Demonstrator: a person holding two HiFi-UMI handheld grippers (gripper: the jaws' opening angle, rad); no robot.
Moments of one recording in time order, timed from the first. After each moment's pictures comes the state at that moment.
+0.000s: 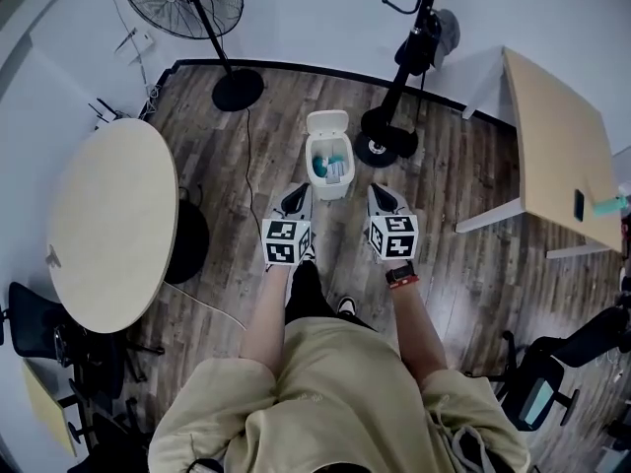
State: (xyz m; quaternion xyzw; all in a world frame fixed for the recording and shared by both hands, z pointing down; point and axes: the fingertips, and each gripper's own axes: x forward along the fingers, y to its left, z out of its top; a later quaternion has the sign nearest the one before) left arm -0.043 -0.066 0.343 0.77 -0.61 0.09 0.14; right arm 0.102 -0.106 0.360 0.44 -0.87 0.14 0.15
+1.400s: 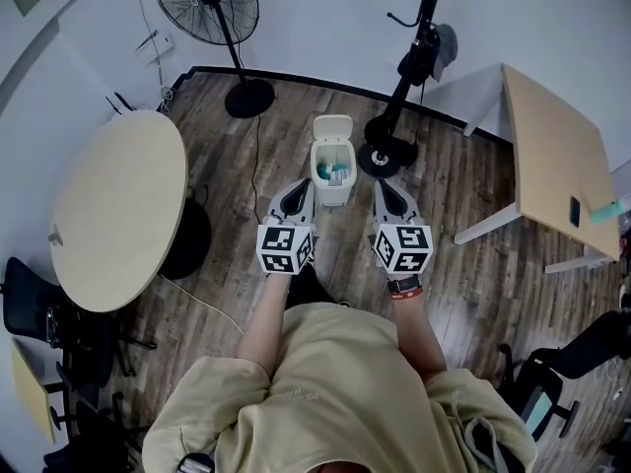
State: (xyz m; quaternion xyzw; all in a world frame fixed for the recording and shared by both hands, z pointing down) left arm -0.016 0.032 0.250 0.77 -0.63 0.01 0.07; right arm 0.125 -0.008 0.249 0.44 -0.89 0.08 0.03
